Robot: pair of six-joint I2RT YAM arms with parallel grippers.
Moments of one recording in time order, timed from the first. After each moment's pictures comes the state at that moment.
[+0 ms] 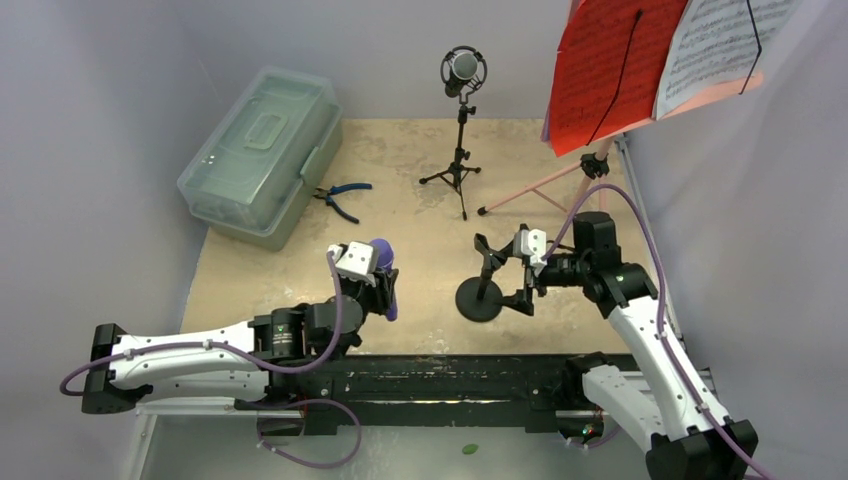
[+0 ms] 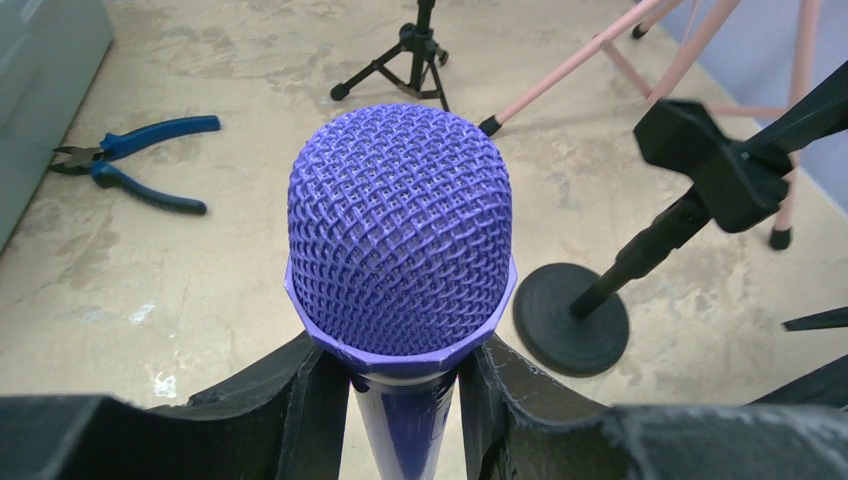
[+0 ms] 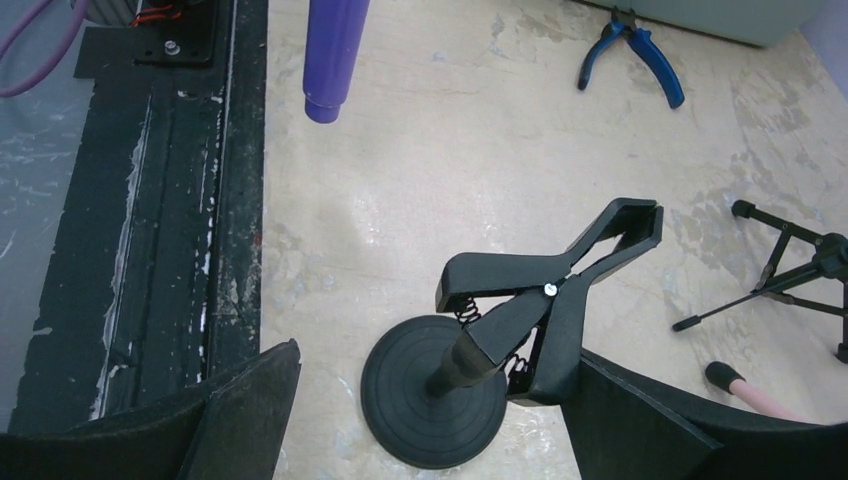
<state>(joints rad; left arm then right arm) -1.37 0.79 0.66 -0.12 -0.98 -0.39 0.23 0.85 0.78 -0.68 -0.99 -0.81</state>
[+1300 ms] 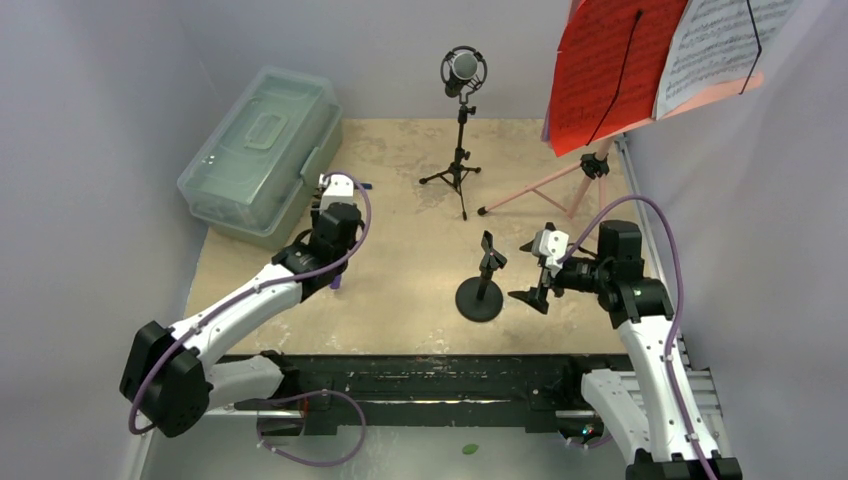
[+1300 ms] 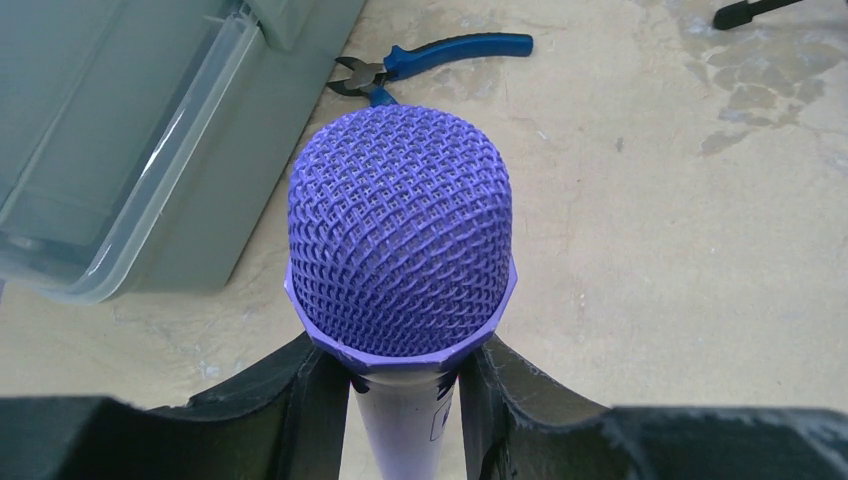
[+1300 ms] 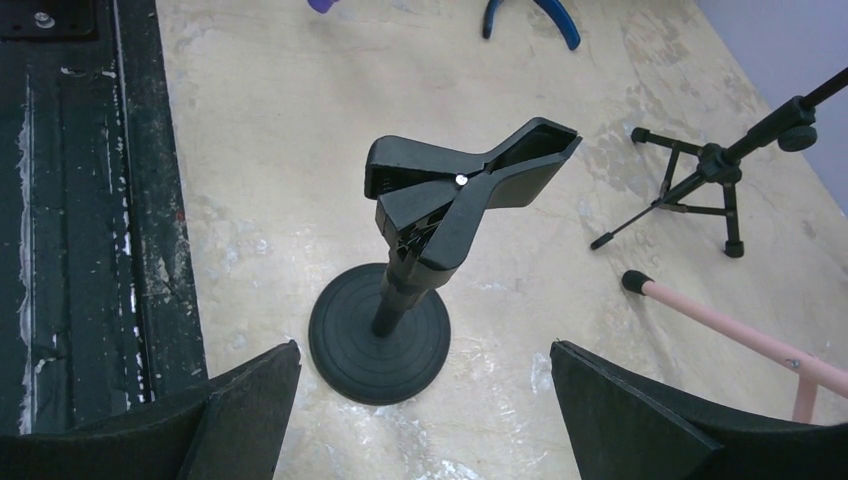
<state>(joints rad) -0.62 1.13 0.76 -0.22 -0.68 -0.27 0.06 0.75 0.78 -0.77 -0.95 -0.87</state>
